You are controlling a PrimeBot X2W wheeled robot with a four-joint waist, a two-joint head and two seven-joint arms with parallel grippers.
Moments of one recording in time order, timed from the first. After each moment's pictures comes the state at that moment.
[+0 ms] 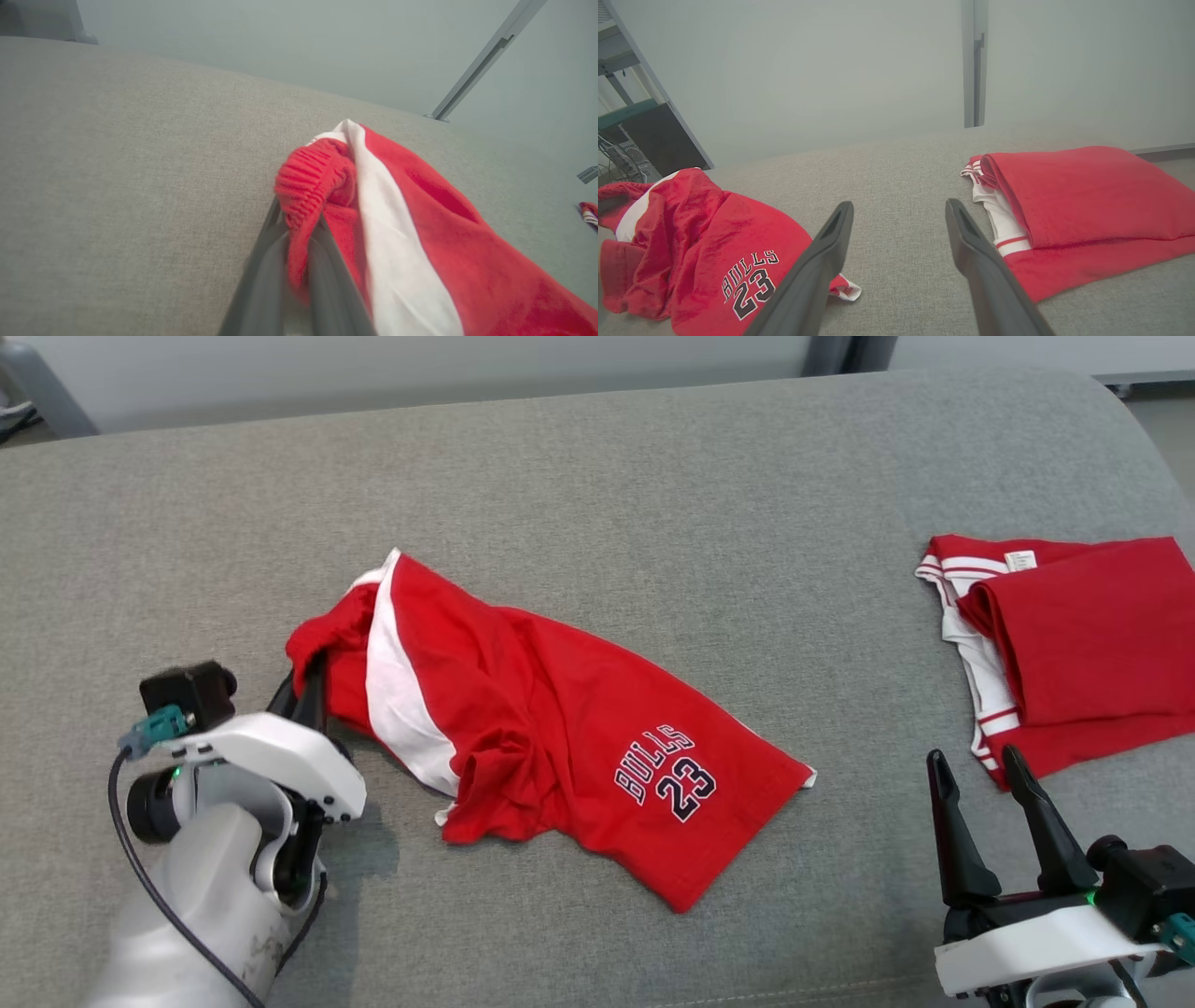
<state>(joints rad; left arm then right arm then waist) -0.67 0.23 -0.53 0.89 -0.88 -0.01 -0.25 -0.01 -0.04 0.04 0.04 0.26 0.13 -0.18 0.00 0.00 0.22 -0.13</state>
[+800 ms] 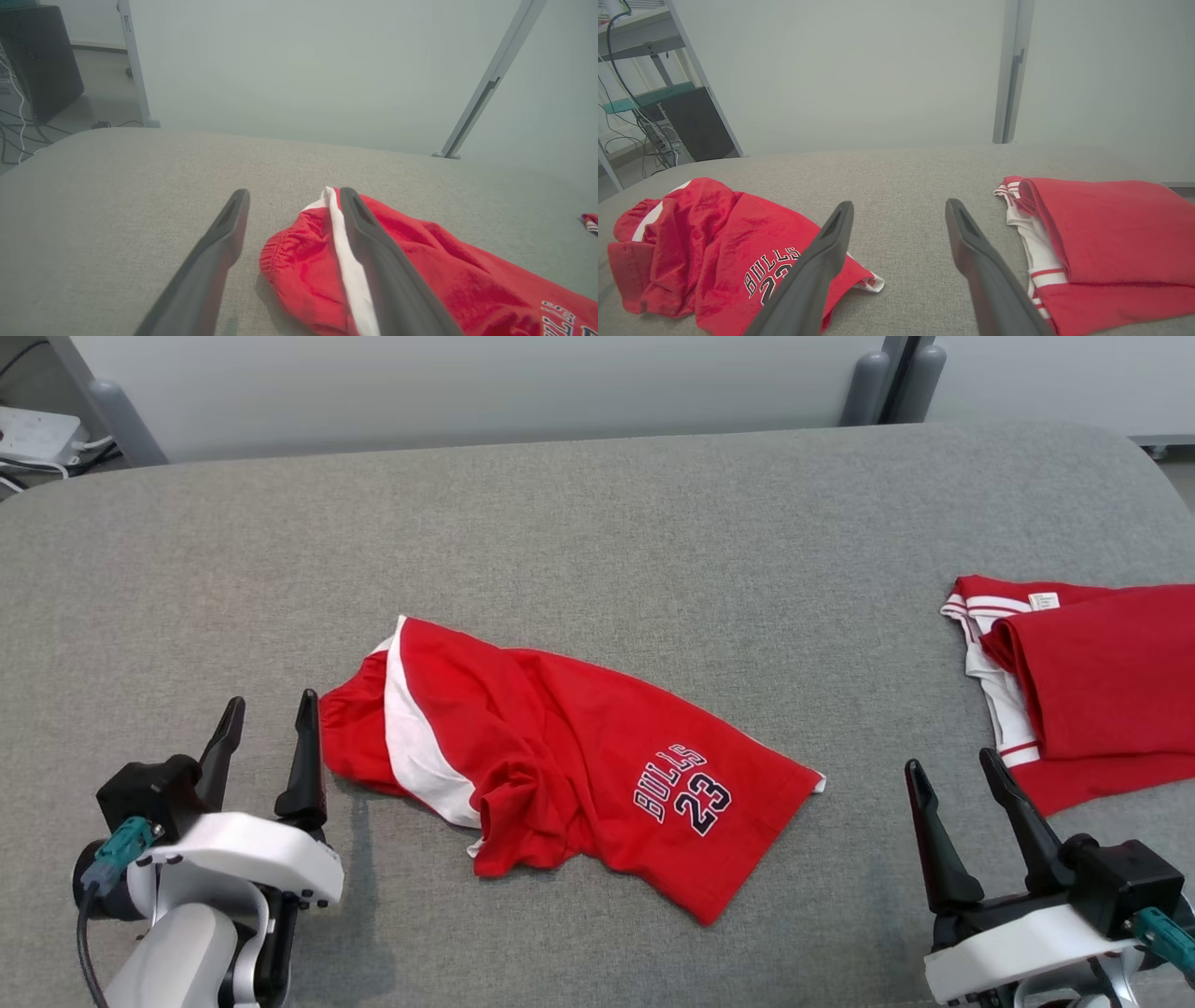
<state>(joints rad) -0.31 0.35 -0.39 0.35 -0.71 0.20 -0.25 -0.02 -0.07 0.08 0.05 0.22 0.13 -0.16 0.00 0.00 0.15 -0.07</state>
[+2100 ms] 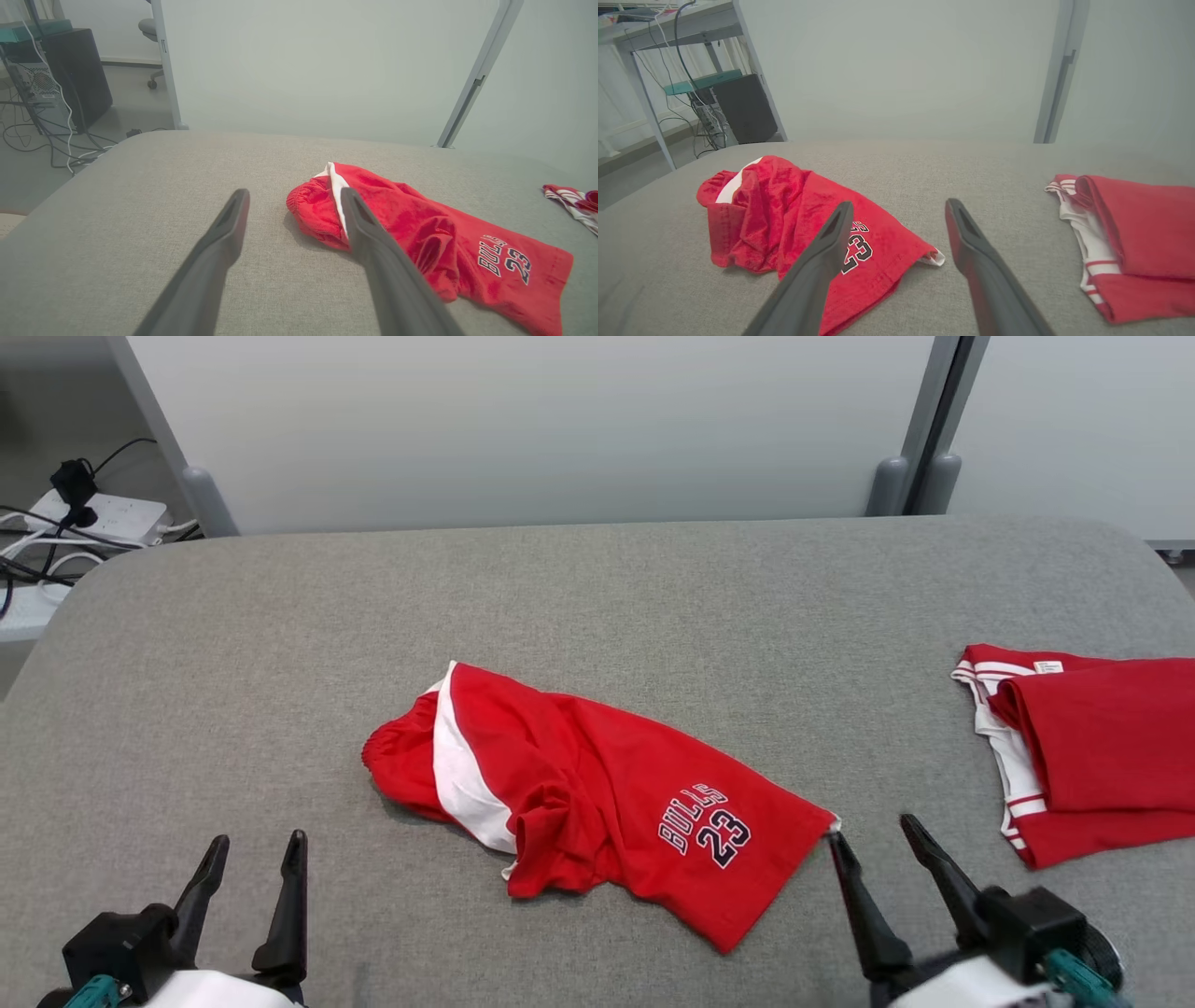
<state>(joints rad) 0.10 0.50 -0.36 -0.11 -0.70 0.34 -0.15 0.09 -0.05 0.16 0.04 0.17 0.13 -0.12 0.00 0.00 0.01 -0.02</state>
